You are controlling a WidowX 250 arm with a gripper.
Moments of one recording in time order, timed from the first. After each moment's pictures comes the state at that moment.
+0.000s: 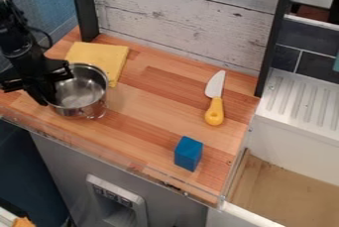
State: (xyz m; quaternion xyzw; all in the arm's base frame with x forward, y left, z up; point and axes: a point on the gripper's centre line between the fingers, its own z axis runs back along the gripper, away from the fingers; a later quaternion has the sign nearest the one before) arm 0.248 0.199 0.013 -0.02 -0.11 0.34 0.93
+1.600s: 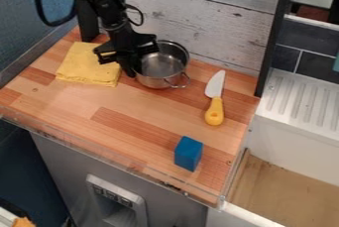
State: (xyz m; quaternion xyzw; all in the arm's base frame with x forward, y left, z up) arm 0.375 0.117 -0.010 -0.07 -0.11 0.28 0.95
